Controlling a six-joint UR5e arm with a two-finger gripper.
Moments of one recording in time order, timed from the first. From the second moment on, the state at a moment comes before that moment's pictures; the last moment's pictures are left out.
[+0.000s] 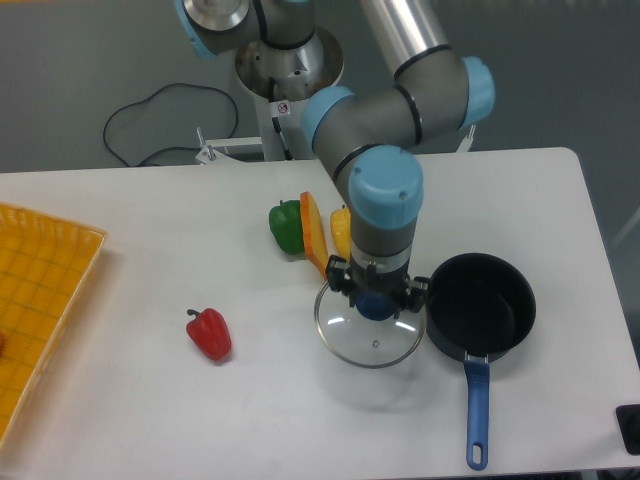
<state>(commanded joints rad) 2.45 -2.01 -1.51 -1.14 1.56 0.66</state>
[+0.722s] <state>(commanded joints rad) 2.39 -2.09 -1.52 -1.06 1.64 0.59</state>
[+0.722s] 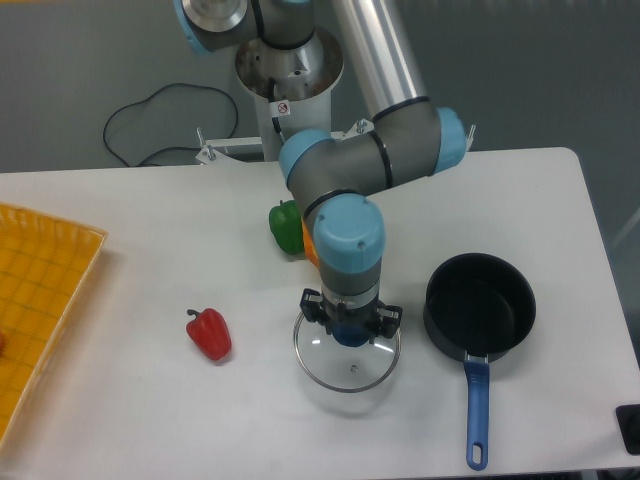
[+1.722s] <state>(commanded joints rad) 2.36 -2.15 -1.52 -1.01 1.69 0.57</state>
